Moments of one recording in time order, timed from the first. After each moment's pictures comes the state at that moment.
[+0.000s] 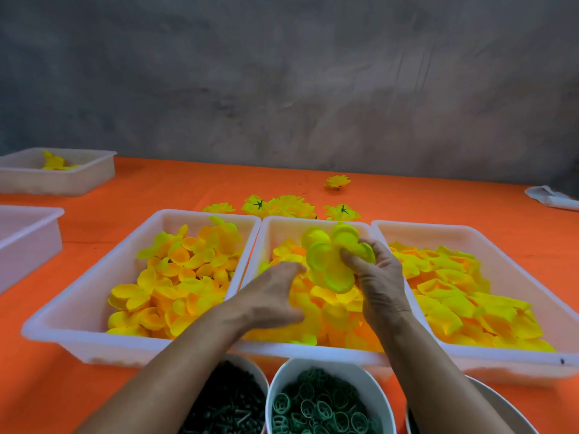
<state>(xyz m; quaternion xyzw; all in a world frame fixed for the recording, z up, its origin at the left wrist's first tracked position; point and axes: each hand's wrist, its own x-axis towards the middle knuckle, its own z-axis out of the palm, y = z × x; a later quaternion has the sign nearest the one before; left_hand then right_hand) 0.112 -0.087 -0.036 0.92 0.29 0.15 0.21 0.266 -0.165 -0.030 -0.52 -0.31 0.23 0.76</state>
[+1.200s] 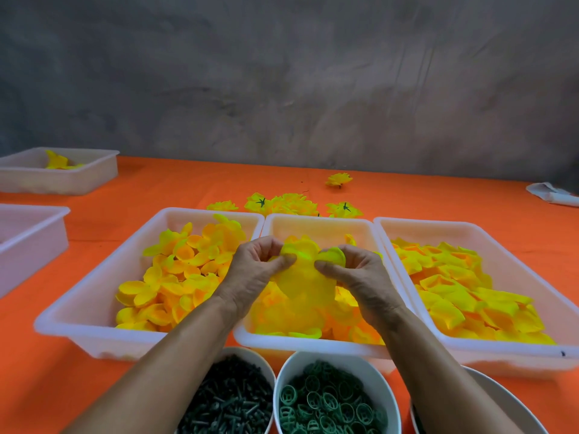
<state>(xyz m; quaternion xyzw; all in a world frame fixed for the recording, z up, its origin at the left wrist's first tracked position) 0.100 -0.087 -0.020 0.65 0.25 0.42 0.59 0.254 -0.170 -0.028 -0.51 -0.45 0.34 0.65</state>
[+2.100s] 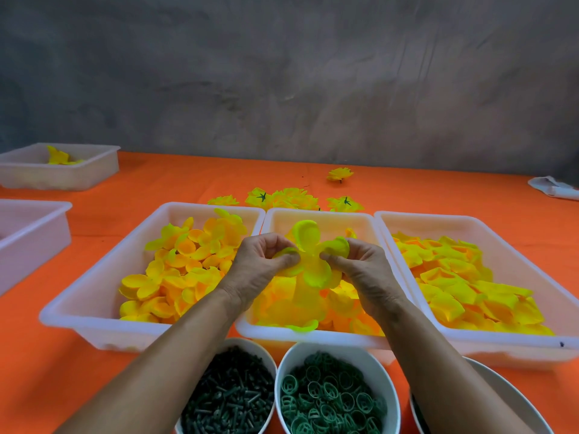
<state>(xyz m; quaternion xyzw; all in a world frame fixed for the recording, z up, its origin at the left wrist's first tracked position) 0.099 -0.087 -0.022 0.68 0.27 0.40 0.55 0.256 -0.169 -0.030 -0.53 -0.41 0.33 0.66</state>
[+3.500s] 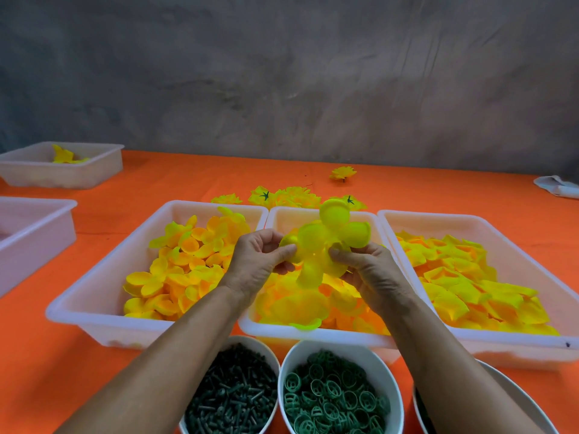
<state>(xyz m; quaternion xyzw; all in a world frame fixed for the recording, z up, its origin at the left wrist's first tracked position) 0.098 -0.082 -0.025 0.65 0.28 0.41 0.58 0.262 -0.165 -0.028 -0.49 -0.34 0.41 0.68</state>
